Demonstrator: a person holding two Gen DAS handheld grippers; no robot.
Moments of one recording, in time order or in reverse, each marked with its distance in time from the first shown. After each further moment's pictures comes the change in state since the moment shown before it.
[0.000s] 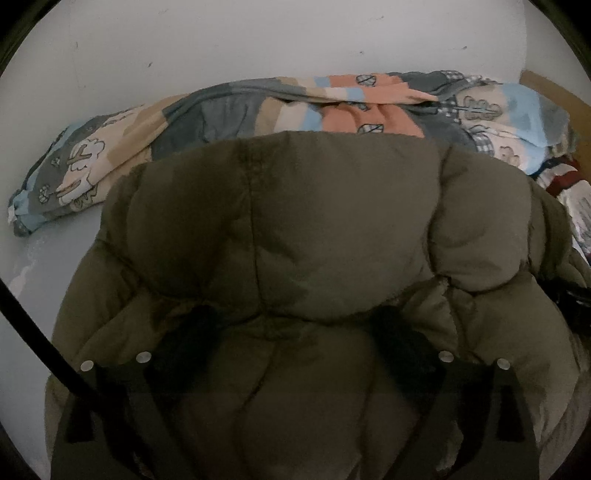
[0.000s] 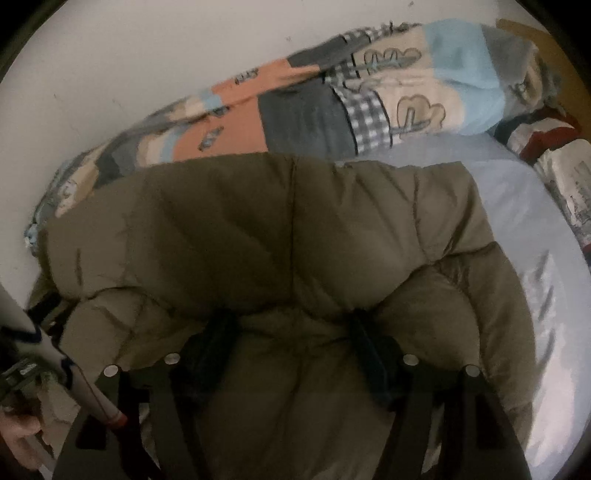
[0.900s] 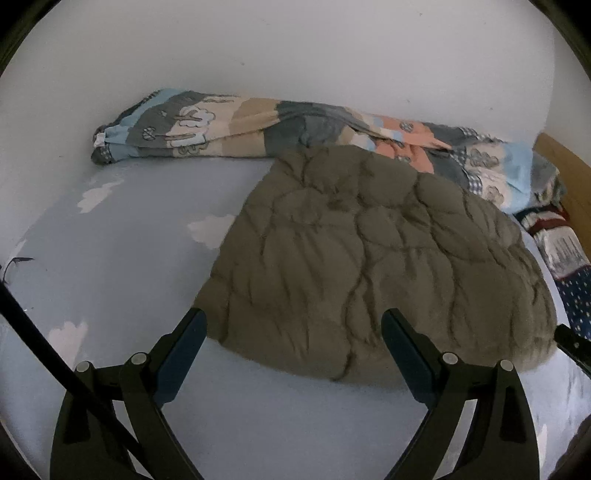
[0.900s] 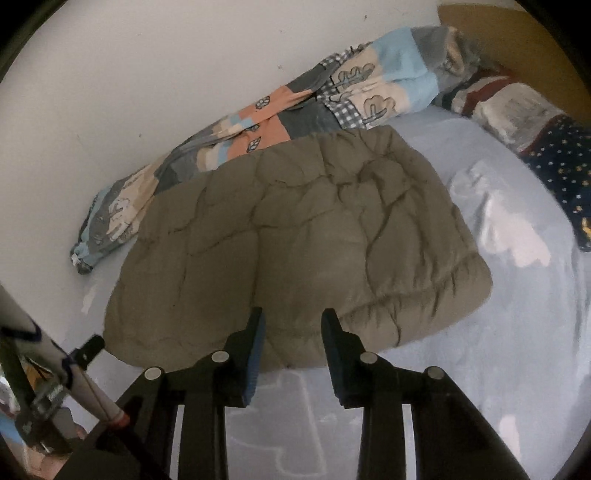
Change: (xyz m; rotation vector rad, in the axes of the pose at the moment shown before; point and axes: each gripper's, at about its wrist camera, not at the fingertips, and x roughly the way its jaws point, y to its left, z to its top) left arm -0.192 0.078 -0.133 -0.235 -0.087 0.046; right arm -0.185 0.056 -0.146 0.172 -0.096 0.061
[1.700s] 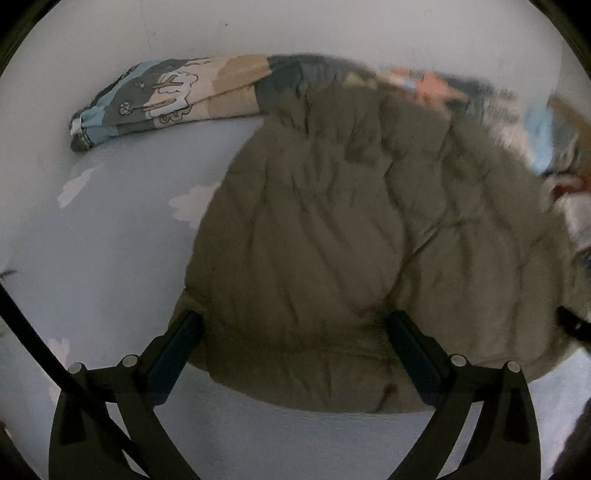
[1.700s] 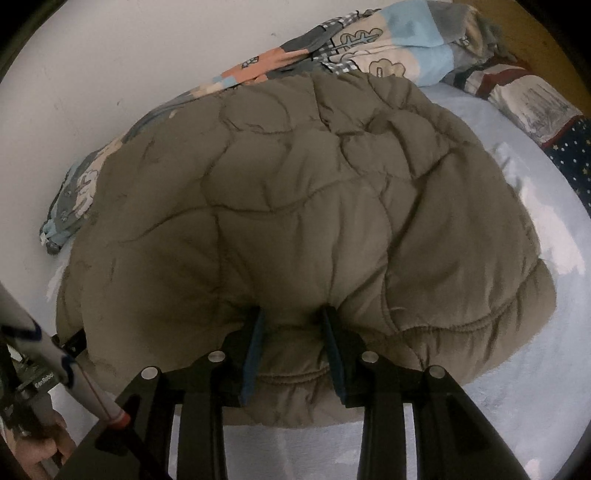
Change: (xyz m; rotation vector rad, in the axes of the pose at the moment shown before) left arm 0.067 0.011 0.018 0.040 0.154 -0.019; right arm 0.094 -0.010 0.007 -0.019 0.107 -0.046
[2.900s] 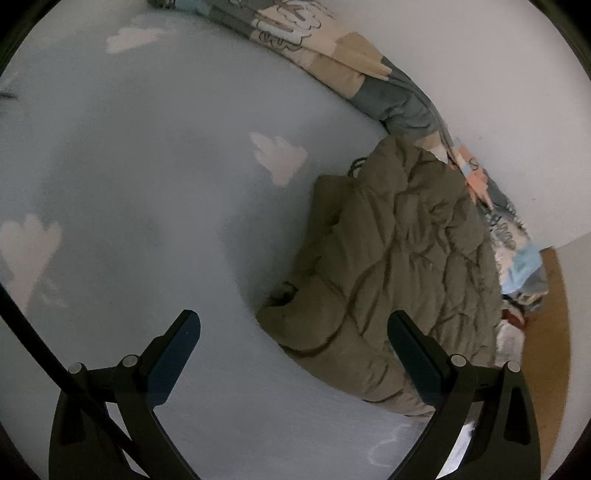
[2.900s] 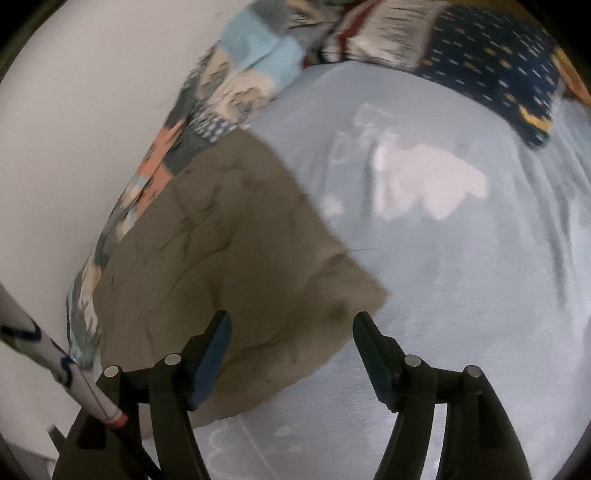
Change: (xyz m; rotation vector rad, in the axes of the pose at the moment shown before) left arm 0.005 0.128 -0.006 -0.551 0.178 -0.229; right arm -0.081 -0.140 0.002 0.508 -0.043 0.017
